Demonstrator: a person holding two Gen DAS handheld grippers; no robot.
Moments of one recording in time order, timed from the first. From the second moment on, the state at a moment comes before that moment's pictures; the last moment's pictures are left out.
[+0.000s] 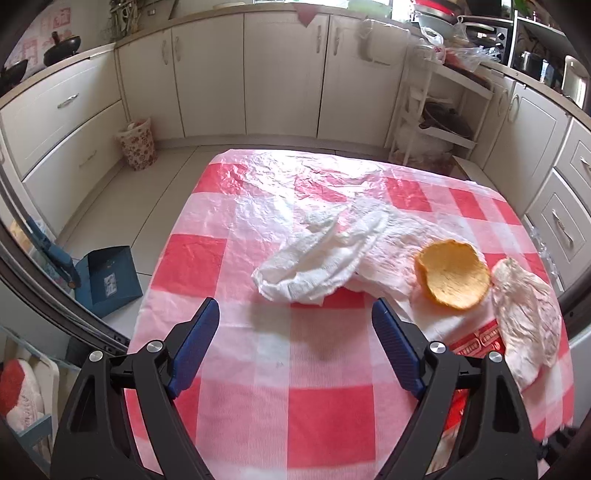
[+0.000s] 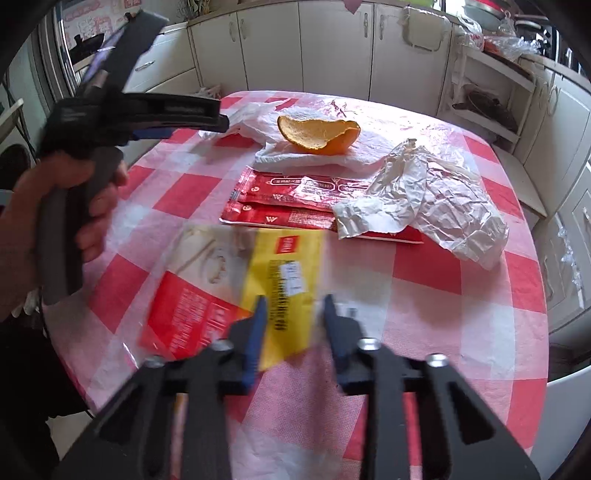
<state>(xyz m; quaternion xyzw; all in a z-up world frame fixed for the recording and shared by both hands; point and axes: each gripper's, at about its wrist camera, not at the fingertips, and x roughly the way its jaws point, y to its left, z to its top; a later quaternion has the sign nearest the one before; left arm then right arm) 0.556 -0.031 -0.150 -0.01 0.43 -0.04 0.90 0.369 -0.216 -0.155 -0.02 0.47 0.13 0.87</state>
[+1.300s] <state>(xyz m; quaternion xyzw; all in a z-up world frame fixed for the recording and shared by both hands) 0.579 -0.060 -0.160 0.09 0.42 -0.09 0.90 0.370 -0.215 -0.155 0.07 0.47 0.17 0.86</state>
